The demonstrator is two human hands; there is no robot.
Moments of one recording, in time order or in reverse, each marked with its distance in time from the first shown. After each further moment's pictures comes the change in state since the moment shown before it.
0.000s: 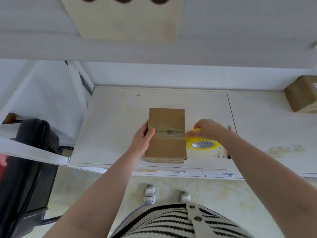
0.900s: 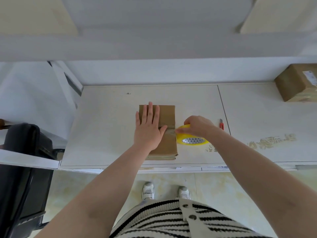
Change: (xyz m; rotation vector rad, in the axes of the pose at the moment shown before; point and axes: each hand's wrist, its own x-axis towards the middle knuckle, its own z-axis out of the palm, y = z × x) left_hand 0.026 0.024 0.054 1.450 0.099 0.257; right_hand 0.000 -0.001 0.010 0.009 0.017 0.064
